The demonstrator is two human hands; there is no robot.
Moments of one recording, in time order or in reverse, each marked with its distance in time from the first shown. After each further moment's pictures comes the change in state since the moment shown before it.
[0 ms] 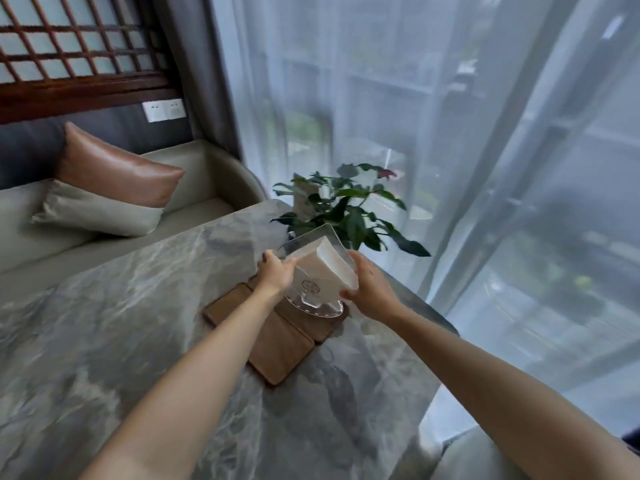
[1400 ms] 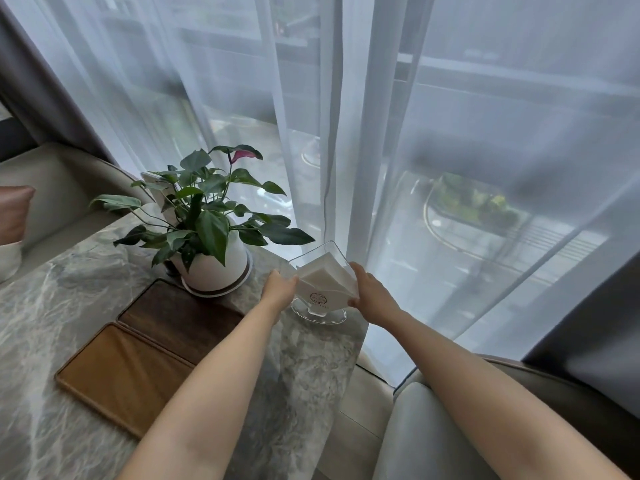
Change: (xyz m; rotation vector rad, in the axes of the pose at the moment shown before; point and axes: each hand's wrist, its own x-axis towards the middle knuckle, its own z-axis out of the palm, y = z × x) left_hand -0.003 0.049 0.229 0.132 -0.398 -0.058; right_hand -0.019 0.215 -0.065 -0.028 -0.021 0.347
